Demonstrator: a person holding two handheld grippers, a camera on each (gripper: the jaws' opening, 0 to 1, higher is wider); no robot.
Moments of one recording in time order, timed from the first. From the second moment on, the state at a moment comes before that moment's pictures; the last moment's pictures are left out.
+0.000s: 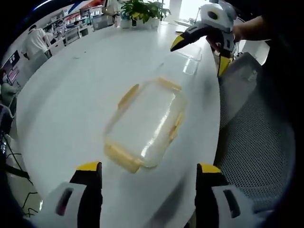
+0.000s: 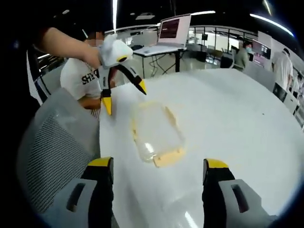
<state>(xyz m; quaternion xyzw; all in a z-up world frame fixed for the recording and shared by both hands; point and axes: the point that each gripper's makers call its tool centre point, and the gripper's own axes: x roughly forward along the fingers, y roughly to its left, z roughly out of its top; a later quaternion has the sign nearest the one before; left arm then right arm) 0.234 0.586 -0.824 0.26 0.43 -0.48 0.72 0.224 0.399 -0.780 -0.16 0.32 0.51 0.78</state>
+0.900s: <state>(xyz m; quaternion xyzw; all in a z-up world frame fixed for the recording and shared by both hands) 0.260 0.590 -0.837 0.33 0.43 -0.51 0.67 0.241 0.413 -0.813 -0.25 0.37 0.53 0.73</state>
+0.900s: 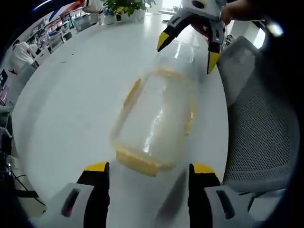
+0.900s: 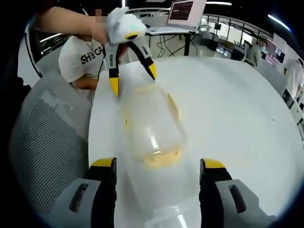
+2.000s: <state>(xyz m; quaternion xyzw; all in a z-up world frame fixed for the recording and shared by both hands) 0.271 0.590 -0.848 0.38 0.41 -0.55 0.62 0.245 0.422 -0.842 -0.32 0.40 0.54 0.66</state>
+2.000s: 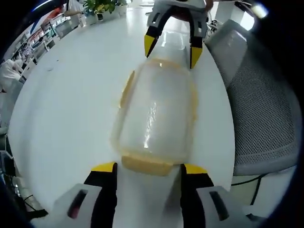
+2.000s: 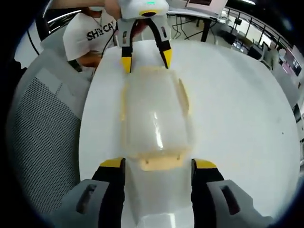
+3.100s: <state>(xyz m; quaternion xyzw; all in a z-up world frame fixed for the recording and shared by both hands) 0.273 0.588 -0.847 0.40 0.41 -0.55 0.60 0.248 0.423 -0.850 -0.36 0.41 0.55 0.64</state>
